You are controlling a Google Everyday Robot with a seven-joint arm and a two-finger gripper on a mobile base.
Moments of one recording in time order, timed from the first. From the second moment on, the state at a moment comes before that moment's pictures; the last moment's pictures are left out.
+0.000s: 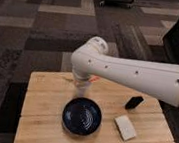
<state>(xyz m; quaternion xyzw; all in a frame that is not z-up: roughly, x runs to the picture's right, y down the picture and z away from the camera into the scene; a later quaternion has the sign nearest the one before) -0.053 0.023 0.711 -0.18 -0.13 -0.16 0.96</state>
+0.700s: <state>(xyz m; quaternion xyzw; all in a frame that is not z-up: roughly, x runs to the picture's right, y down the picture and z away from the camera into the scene) -0.055 0.022 0.719 -0.19 -0.13 -0.17 0.96</state>
